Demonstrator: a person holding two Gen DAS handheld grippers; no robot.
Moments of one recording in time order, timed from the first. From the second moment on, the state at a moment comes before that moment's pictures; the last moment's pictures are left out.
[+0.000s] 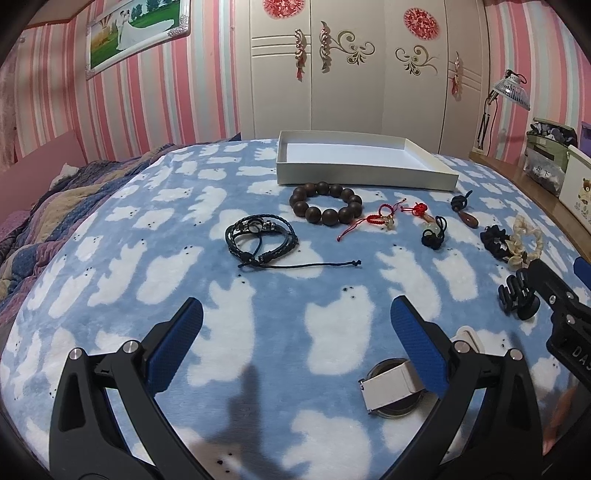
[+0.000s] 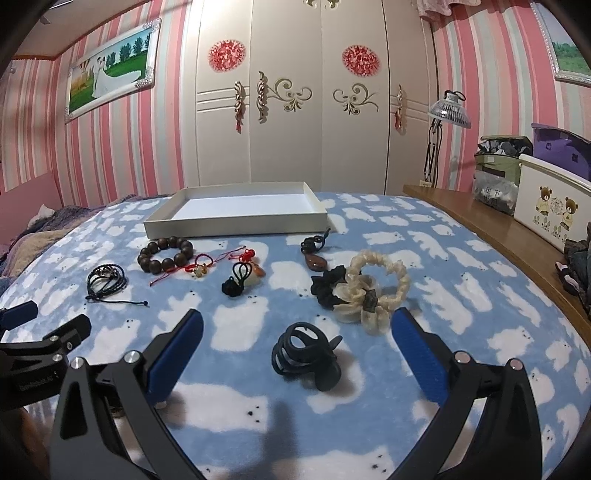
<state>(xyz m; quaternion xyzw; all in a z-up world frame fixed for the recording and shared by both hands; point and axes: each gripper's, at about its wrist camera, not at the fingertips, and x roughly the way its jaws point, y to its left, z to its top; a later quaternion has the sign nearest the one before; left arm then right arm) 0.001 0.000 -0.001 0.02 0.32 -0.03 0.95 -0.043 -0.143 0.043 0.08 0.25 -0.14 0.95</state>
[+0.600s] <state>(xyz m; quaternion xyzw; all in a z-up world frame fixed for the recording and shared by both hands) 0.001 -0.002 -0.002 0.03 0.32 -0.02 0.95 -0.054 -0.148 0.045 0.10 0.21 -0.11 0.96</state>
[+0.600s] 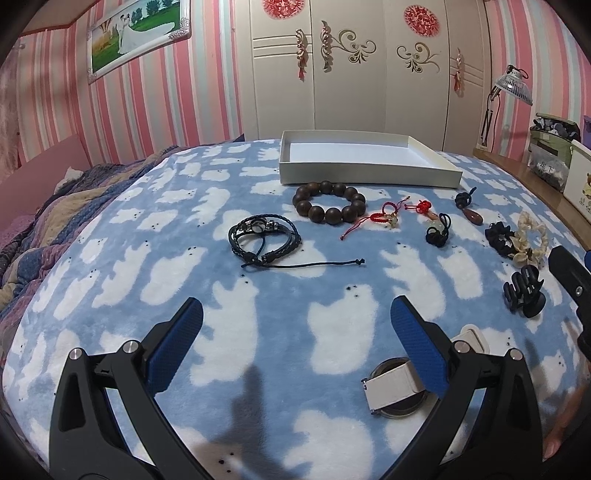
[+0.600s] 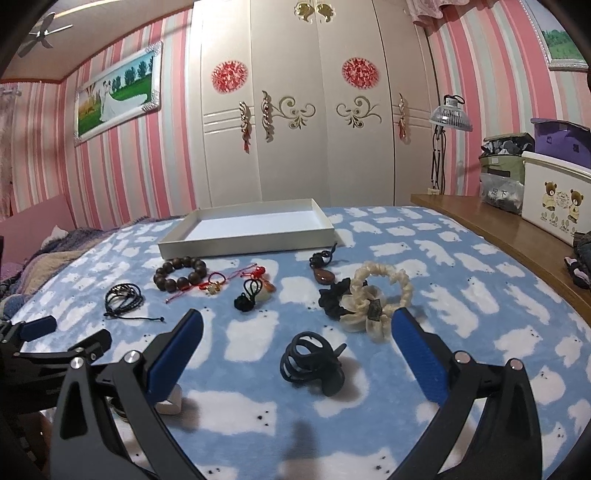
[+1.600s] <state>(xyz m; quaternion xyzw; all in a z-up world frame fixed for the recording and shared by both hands) 0.130 0.033 0.113 0.04 0.29 -0.03 0.96 0.069 -0.217 0.137 0.10 0.26 -0.09 0.96</state>
